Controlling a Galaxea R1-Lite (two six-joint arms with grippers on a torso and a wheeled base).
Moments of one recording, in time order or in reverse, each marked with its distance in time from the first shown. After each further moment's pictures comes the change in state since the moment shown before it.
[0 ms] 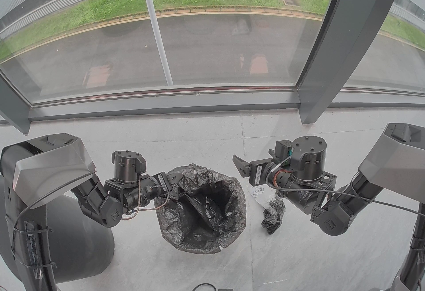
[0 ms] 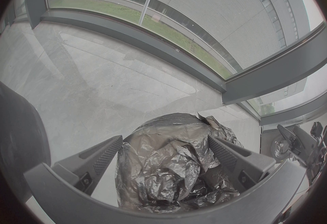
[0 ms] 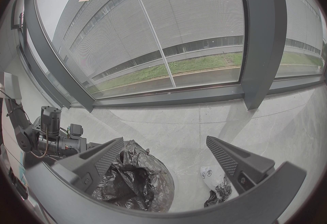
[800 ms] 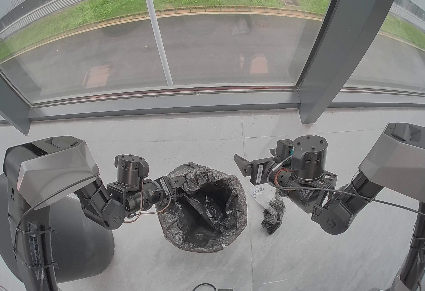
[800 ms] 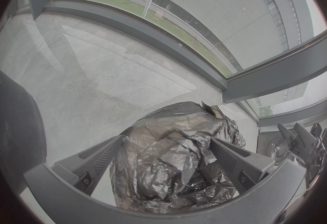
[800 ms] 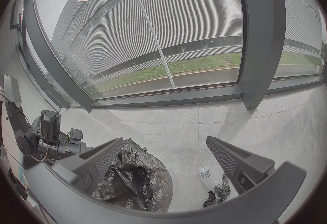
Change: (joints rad) left arm -0.008 0.023 0.003 0.001 -0.020 -0.051; right arm -0.010 0.001 0.000 0.000 0.000 0.000
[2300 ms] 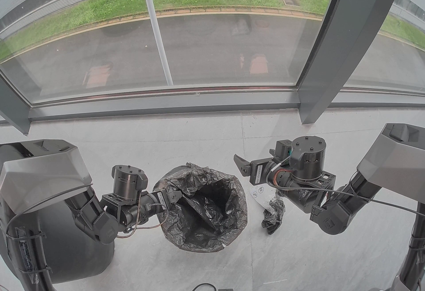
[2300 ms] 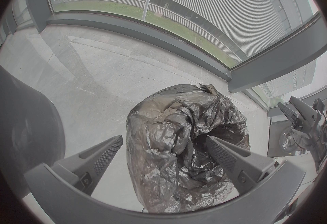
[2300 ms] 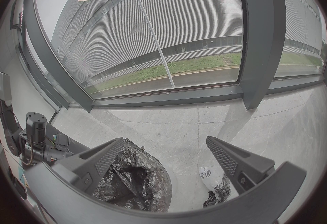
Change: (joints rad) left arm -0.059 -0.099 0.175 -0.012 0.121 0.057; right arm 0.000 0.010 -0.007 -0.003 -0.001 0.000
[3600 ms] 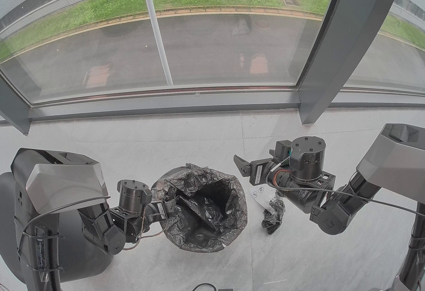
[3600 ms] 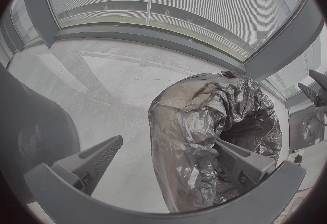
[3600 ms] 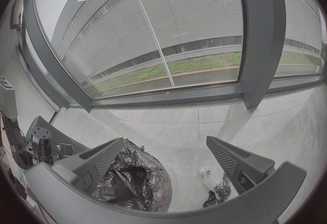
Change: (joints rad) left arm -0.005 0.130 0.054 -0.181 0.161 0.102; right arm 0.000 0.003 0.000 0.000 0.000 0.001
